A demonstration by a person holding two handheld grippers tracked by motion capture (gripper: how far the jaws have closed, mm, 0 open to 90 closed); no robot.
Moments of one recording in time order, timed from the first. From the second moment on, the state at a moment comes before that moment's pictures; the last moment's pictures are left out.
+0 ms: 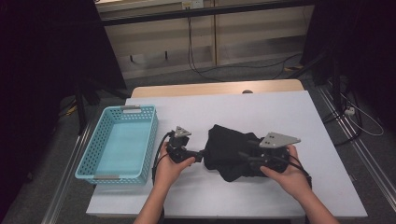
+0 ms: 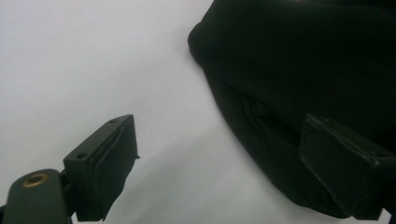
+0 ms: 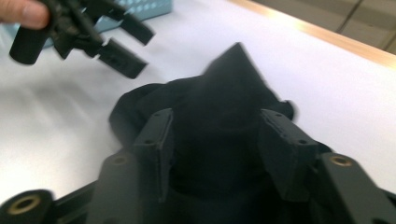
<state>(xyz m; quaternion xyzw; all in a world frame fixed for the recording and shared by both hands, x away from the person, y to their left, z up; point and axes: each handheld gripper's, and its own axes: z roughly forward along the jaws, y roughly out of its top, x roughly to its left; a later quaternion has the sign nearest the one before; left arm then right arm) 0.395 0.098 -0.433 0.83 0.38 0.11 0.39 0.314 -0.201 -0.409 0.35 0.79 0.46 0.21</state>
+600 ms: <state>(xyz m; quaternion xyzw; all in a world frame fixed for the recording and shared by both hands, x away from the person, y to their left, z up) 0.393 0.103 -0.433 0.83 0.38 0.11 0.38 0.330 -0.169 -0.434 0.33 0.84 0.38 0.21</state>
